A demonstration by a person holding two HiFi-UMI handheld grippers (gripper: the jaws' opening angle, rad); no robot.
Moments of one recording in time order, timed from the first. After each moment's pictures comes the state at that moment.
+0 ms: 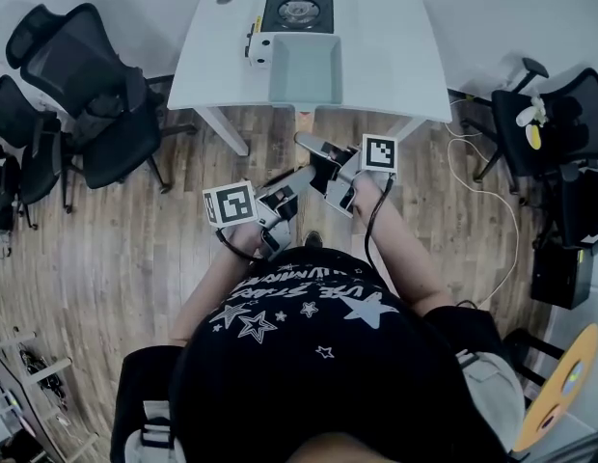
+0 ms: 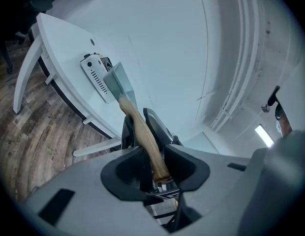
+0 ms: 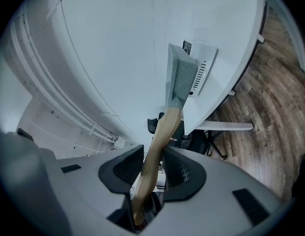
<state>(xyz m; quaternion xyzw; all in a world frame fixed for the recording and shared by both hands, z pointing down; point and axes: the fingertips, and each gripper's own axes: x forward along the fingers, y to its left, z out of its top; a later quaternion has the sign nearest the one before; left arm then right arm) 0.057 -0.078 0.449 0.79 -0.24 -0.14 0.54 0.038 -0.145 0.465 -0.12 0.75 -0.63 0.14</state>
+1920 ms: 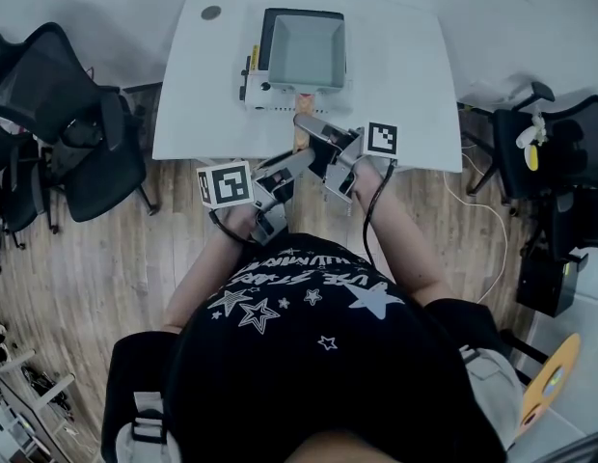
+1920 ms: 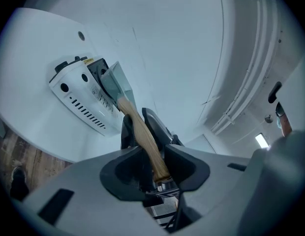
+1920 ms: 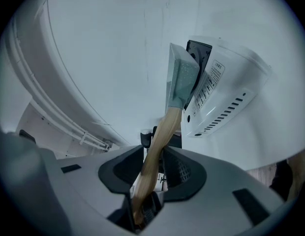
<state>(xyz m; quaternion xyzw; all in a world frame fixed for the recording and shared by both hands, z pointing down) 0.019 -0.306 0.460 0.80 -0.21 -0.13 0.55 0.002 -0.373 0.478 -0.15 0.75 -0.63 0.14</state>
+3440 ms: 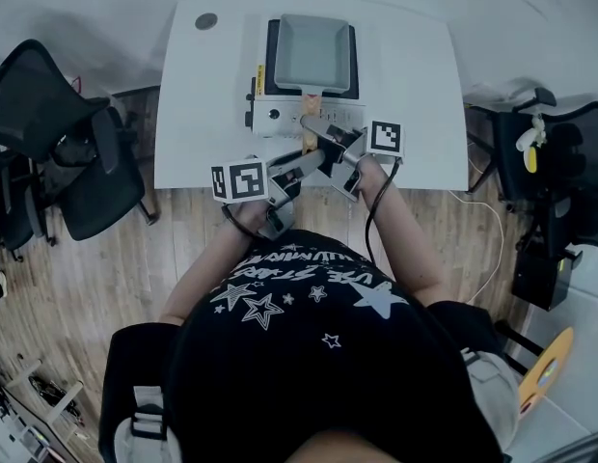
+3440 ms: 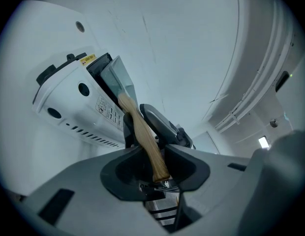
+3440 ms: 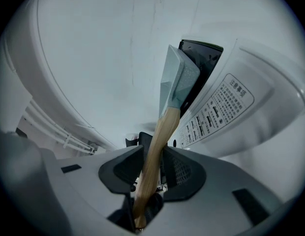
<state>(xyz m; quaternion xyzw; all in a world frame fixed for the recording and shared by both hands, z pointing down) 0.011 -0.393 0.497 0.79 -0.19 -0.09 0.57 -0.007 -0.461 0.517 -0.22 0.73 -0.64 0.09</state>
